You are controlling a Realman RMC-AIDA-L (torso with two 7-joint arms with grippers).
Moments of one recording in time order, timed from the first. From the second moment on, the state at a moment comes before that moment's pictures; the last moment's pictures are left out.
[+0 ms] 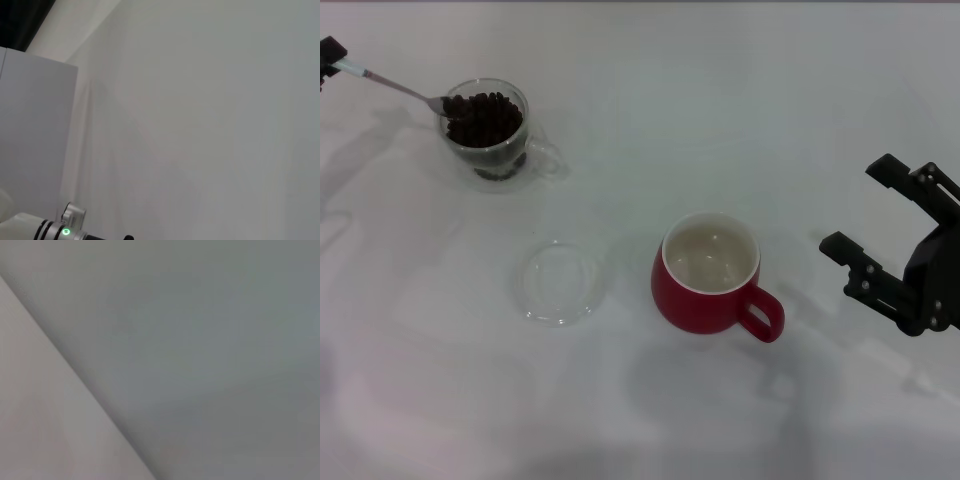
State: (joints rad) left arm -0.63 -1.90 2.84 -0.24 -0.69 1.31 -2.02; right arm 0.19 2.01 -2.13 -0.02 -0.09 -1.96 0.31
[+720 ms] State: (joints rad) left arm -0.65 -1.90 2.84 -0.24 -0.63 1.50 -2.00; right arm 0.22 2.01 -2.13 -0.05 -0.10 -1.93 0.30
